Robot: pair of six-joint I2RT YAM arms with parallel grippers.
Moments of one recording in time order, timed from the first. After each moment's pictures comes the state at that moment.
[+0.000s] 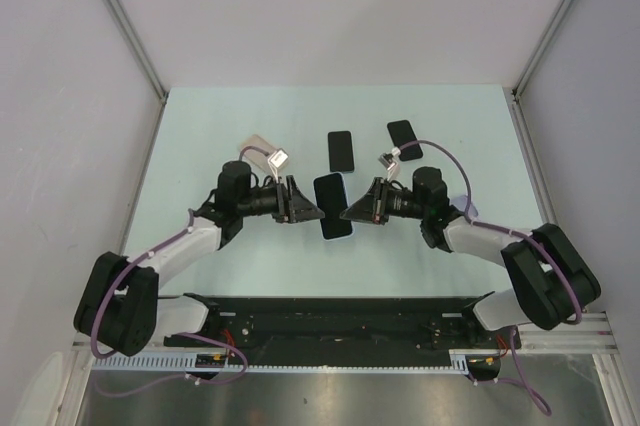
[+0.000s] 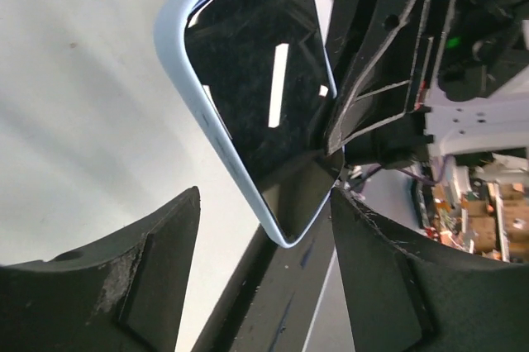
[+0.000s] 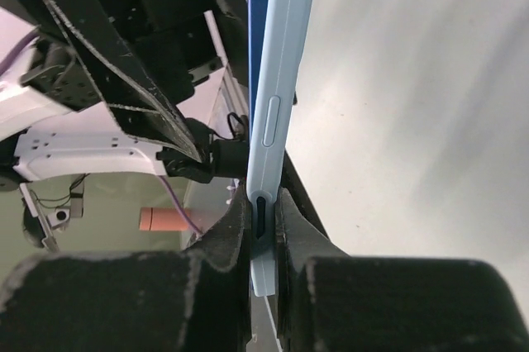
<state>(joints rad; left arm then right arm) -0.40 1.25 0.59 0.19 0.79 -0.63 0.51 1.43 0.55 0.64 -0.80 0.96</state>
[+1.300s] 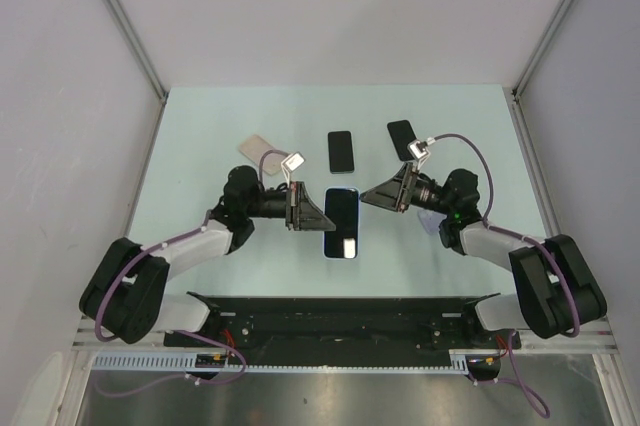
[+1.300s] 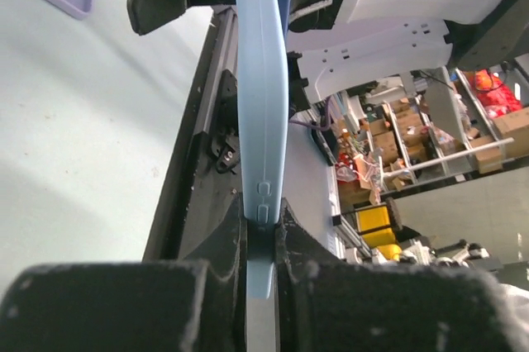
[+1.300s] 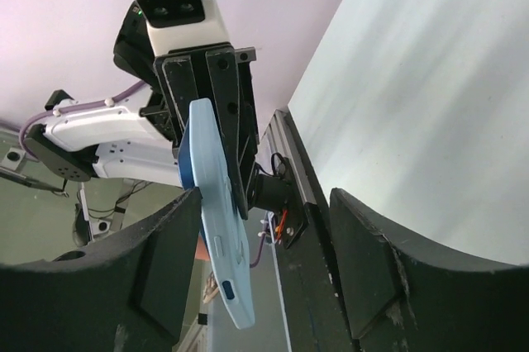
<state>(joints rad) -0.49 1.34 0.52 0.77 1.10 -0.99 0.34 1.35 0.46 0.98 -0.91 1.16</state>
